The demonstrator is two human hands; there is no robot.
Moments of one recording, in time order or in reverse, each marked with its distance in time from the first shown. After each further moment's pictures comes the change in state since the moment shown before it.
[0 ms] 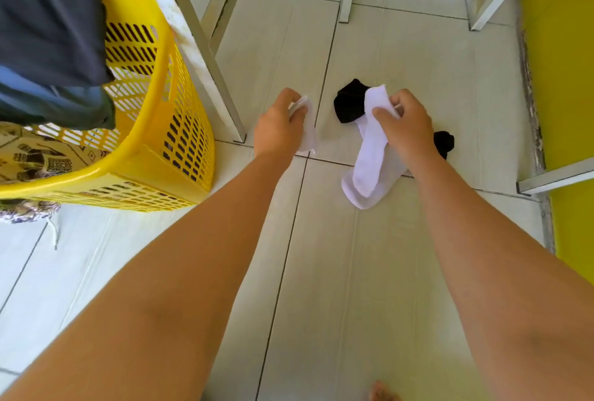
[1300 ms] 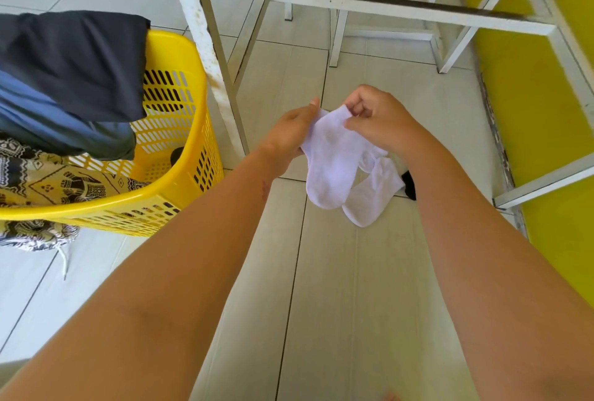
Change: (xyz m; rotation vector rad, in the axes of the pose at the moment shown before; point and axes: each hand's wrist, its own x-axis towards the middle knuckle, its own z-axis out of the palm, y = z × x) left_hand 0.005 0.041 -0.055 -0.625 -0.467 -0.139; right_hand -0.039 -0.117 -0.026 -0.046 -0.271 -0.186
